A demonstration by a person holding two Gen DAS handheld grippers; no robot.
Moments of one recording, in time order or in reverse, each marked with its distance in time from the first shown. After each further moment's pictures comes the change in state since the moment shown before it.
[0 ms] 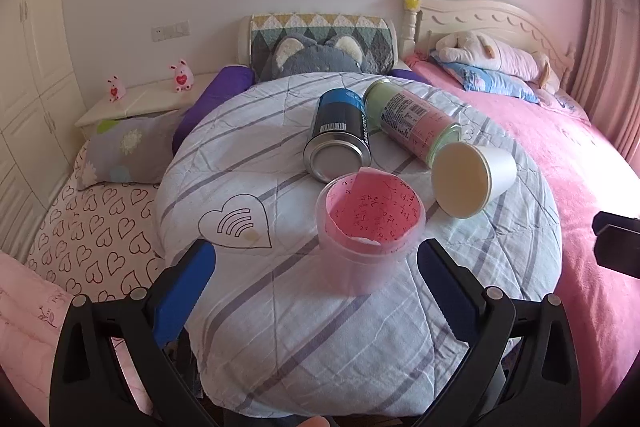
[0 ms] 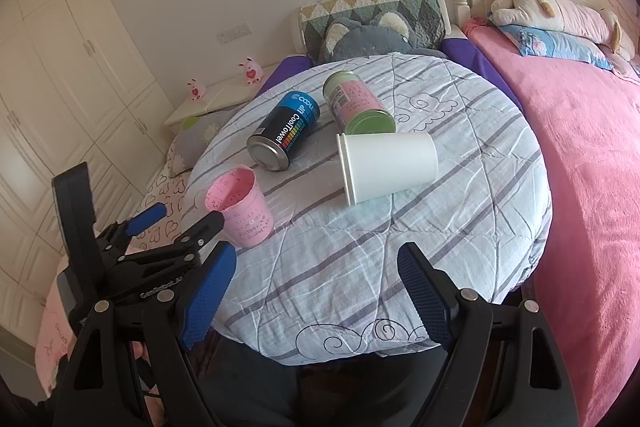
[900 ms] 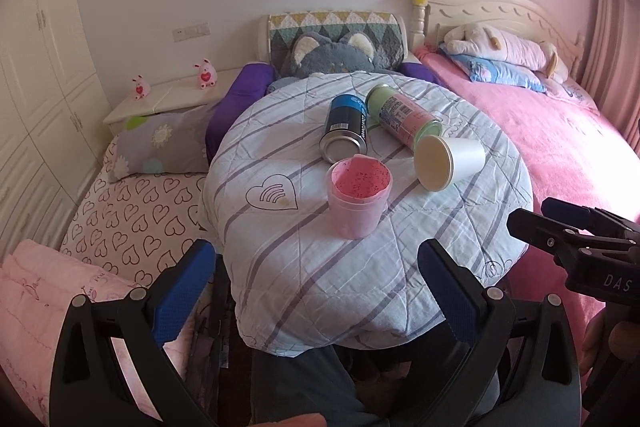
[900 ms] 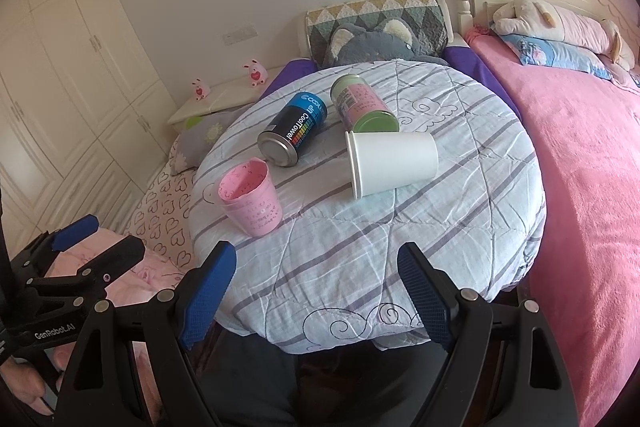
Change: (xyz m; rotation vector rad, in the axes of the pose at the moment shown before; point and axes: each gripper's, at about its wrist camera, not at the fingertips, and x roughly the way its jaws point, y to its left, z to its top) left arm -0.095 -0.011 0.000 0.014 0.047 0.084; right arm -0.016 0.012 -0.012 -0.028 -0.018 -0.006
